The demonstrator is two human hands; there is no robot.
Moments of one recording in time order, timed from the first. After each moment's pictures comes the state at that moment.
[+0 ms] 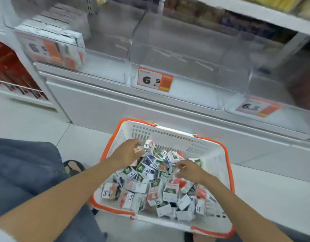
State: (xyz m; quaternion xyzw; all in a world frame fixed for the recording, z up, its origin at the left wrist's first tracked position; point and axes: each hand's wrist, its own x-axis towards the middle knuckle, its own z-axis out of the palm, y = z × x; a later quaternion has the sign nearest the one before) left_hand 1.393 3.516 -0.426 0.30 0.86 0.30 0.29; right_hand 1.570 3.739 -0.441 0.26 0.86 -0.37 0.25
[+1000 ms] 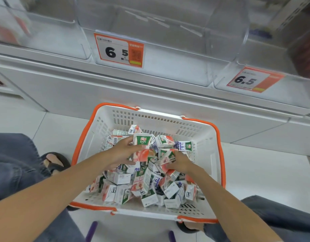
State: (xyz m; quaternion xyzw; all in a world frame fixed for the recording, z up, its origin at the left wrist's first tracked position) left_hand 1.426 3.559 -0.448 0.04 0.66 0.49 0.57; right_hand 1.589 3.762 -0.516 0.34 0.81 -0.36 0.30
